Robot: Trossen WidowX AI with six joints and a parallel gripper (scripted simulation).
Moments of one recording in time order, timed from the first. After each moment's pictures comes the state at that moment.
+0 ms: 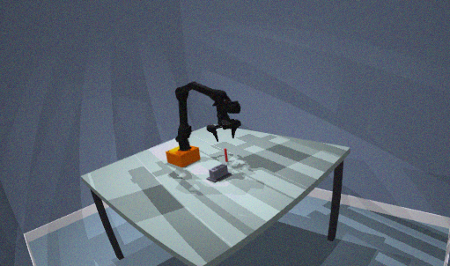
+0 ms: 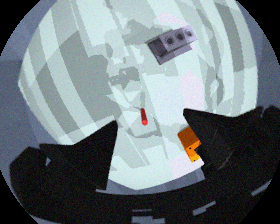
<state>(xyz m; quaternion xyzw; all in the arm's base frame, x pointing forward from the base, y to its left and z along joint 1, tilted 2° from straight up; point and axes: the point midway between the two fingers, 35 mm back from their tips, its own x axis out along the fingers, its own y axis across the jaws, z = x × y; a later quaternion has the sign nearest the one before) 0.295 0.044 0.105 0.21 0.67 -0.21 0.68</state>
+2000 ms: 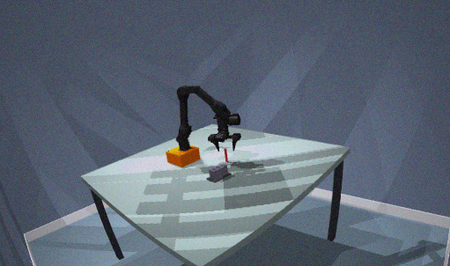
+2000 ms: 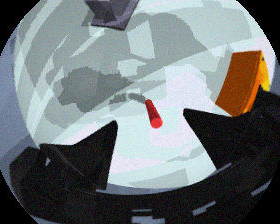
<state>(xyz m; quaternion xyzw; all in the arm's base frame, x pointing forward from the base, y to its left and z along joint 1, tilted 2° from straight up) 0.263 0.079 0.022 0.42 0.57 -0.41 0.57</state>
